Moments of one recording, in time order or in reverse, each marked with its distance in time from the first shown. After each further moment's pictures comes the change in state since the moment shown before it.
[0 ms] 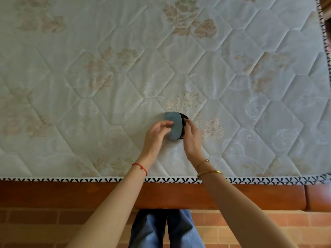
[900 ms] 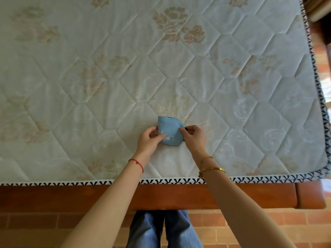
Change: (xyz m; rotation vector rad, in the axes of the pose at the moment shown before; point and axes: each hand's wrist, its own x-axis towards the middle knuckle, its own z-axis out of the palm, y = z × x) left_hand 0.015 -0.012 0.008 0.205 0.079 -0.113; right_hand 0.017 -0.006 -0.039 -0.169 0.091 0.261
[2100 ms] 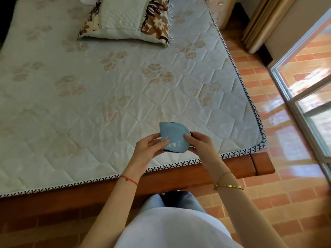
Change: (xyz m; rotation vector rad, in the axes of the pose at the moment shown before) left_hand -0.281 0.137 -0.056 -0.287 -0.351 0.131; right_hand -0.266 -0.112 -0.170 0.555 -0.222 -0.079
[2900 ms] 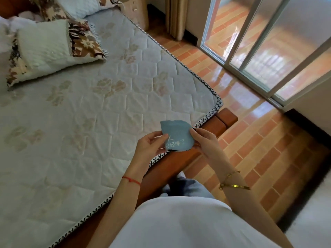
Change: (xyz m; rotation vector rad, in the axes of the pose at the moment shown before) left_hand -0.068 -0.003 0.033 0.321 -0.367 -0.022; right_hand -0.142 0.044 -0.019 0.314 0.436 -0.141
